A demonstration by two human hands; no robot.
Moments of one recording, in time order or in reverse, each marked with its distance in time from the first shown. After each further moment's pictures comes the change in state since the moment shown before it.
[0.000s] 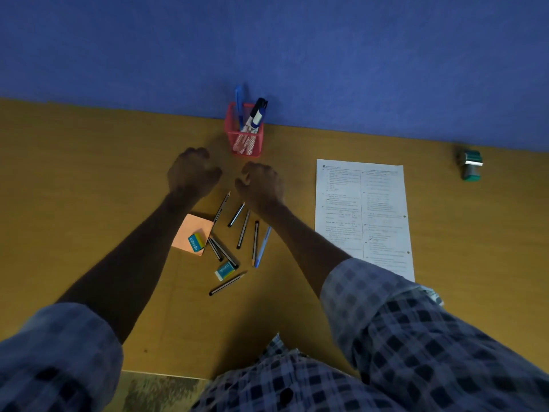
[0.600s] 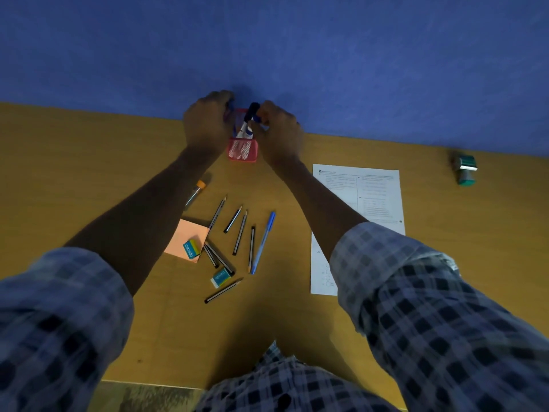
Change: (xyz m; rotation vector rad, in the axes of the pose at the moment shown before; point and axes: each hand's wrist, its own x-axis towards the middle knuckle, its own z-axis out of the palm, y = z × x) left_hand 0.069 0.069 -0.030 -0.043 0.283 0.326; right_hand 0.074 -0.002 -0.067 0.069 0.360 -0.100
